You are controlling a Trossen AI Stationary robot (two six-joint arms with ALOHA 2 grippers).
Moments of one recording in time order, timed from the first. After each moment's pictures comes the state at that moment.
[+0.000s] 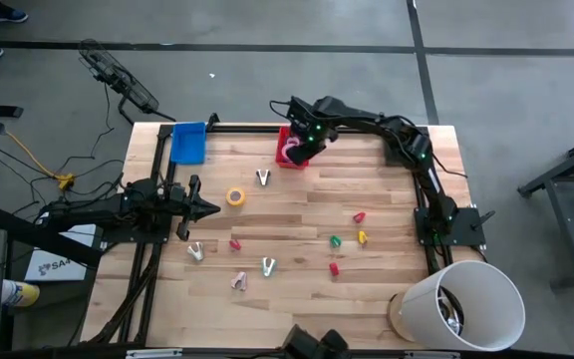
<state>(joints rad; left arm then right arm) 0.09 0.01 0.02 0.02 0.16 -0.10 -0.56 2.22 1.93 -1.11 -0.25 0.26</state>
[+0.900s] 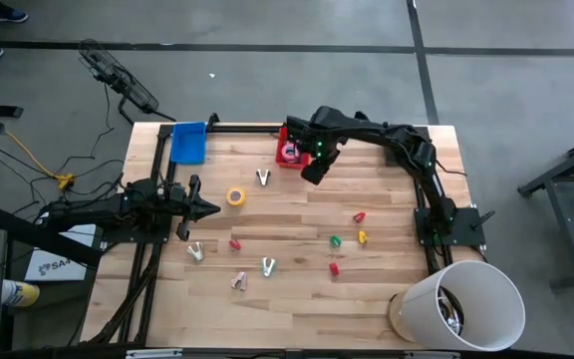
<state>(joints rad) 0.09 0.01 0.02 0.02 0.16 -0.10 -0.42 2.15 1.93 -1.44 0.02 0.16</state>
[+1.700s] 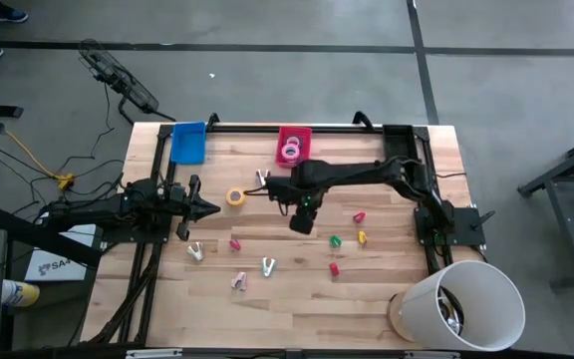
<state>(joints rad) 0.09 0.01 0.02 0.02 0.16 -0.10 -0.06 2.15 1.93 -1.37 0.05 0.32</state>
